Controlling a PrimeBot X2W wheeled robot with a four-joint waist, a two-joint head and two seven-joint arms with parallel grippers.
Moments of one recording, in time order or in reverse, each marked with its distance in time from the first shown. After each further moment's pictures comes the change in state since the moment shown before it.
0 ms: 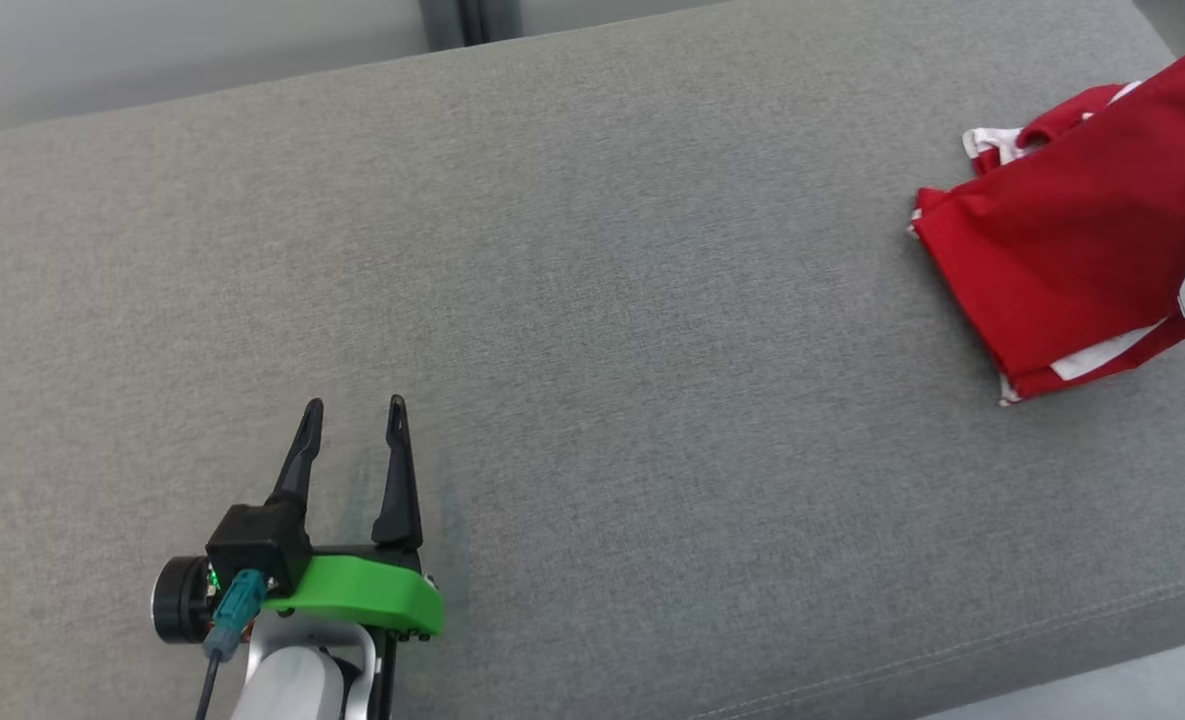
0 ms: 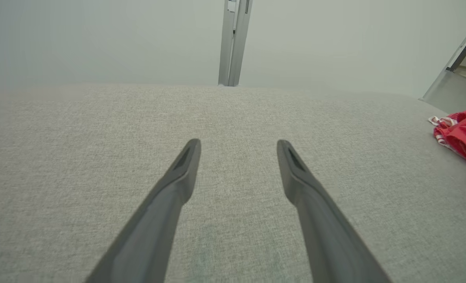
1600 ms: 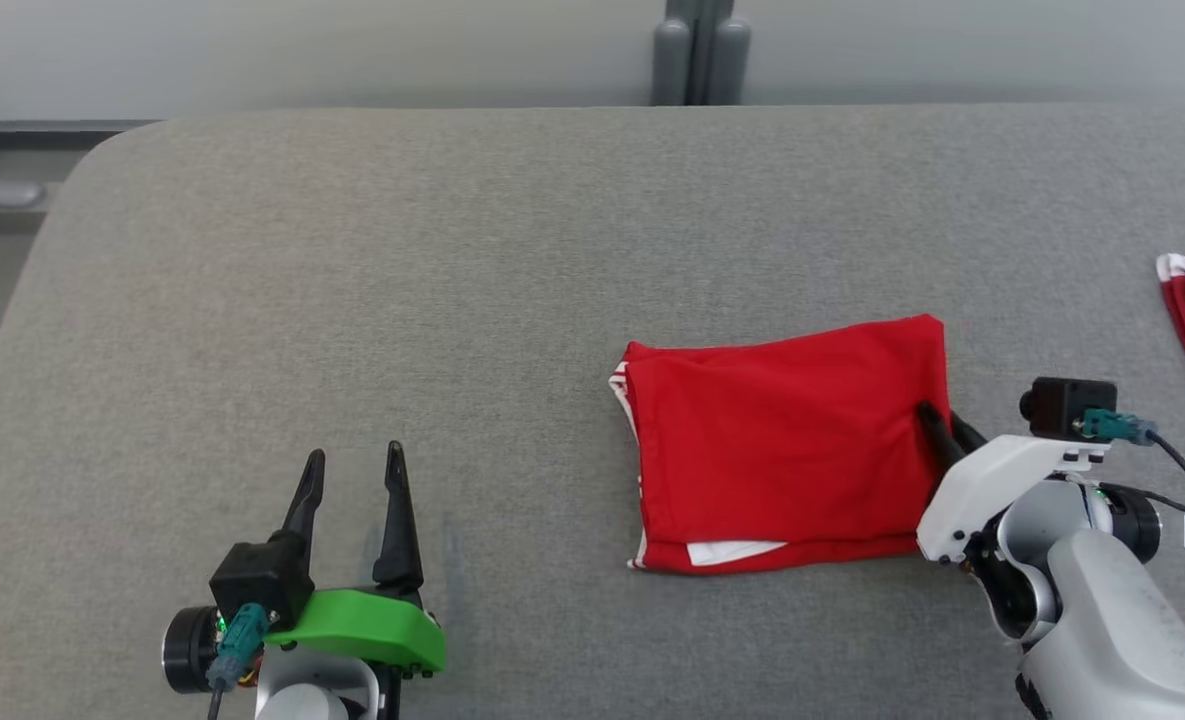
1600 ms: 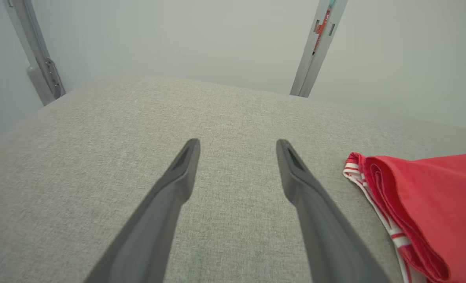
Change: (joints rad) left arm 0.053 -0.026 0.024 0.043 -0.026 0.001 -0.003; right arm 0.390 0.333 0.051 -0.175 0.142 0.000 0.011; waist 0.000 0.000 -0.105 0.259
